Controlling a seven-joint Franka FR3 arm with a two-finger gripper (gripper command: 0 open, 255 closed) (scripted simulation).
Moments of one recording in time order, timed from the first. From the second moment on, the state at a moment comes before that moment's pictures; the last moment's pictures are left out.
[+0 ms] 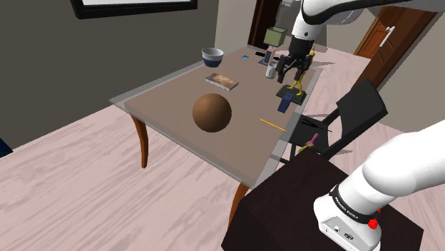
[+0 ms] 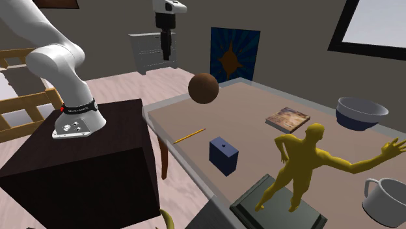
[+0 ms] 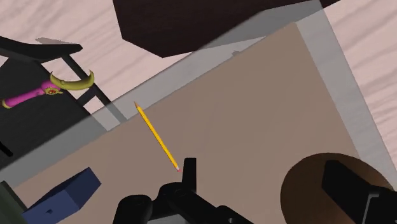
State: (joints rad) arm -0.16 -0.34 -0.06 -2.27 -0.01 1.86 0.02
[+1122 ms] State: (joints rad) arm -0.28 0.19 -0.17 -1.99 0.04 2.13 0.17
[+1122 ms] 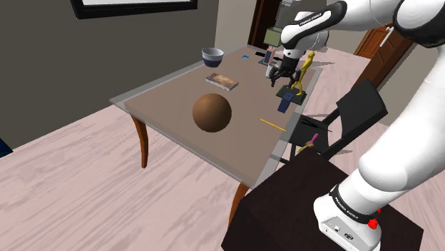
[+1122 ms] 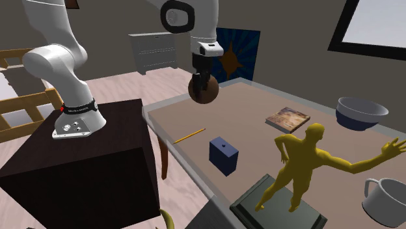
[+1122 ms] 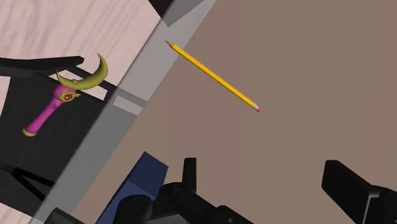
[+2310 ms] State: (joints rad) arm -0.48 0.70 -0.25 -1.52 0.19 2.18 0.27
